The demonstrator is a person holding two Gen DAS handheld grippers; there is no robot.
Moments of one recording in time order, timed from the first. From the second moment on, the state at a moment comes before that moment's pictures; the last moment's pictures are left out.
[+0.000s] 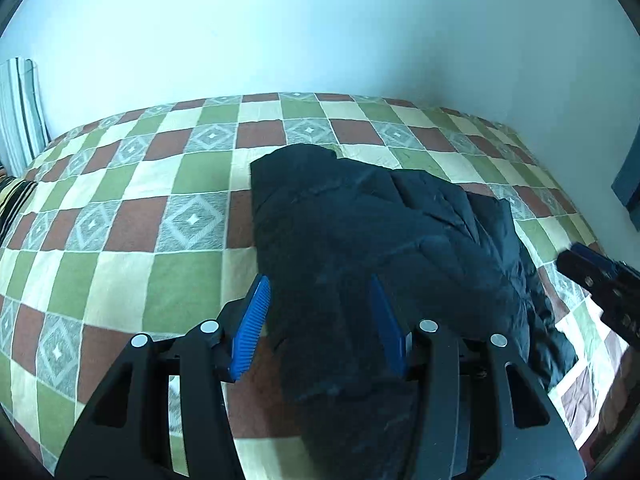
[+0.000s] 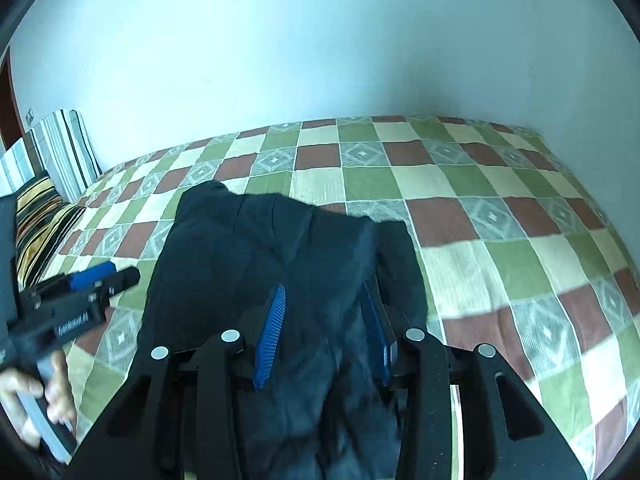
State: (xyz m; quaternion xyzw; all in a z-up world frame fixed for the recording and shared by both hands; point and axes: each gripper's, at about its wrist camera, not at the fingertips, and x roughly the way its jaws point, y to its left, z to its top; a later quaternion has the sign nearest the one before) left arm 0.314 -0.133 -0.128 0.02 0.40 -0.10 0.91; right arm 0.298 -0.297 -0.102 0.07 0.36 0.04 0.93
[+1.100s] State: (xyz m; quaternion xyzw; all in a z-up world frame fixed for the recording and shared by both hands) left arm 0.286 -0.144 -0.160 0.04 0.43 -0.08 0.90; right arm 0.272 -0.312 -0.168 0.10 0.42 0.02 0.90
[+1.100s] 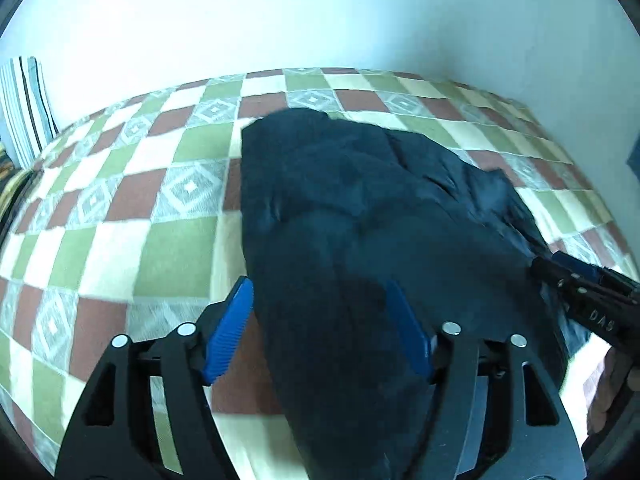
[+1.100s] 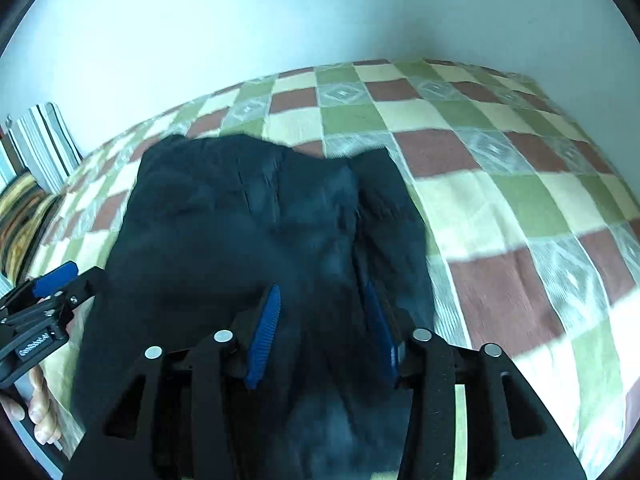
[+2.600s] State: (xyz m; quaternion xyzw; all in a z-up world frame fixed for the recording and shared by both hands) left arm 0.188 -0.134 -0.135 0.05 0.36 -0.03 0.93; right arm 0.167 -0.321 -0.142 0.14 0.36 -0.02 0.92
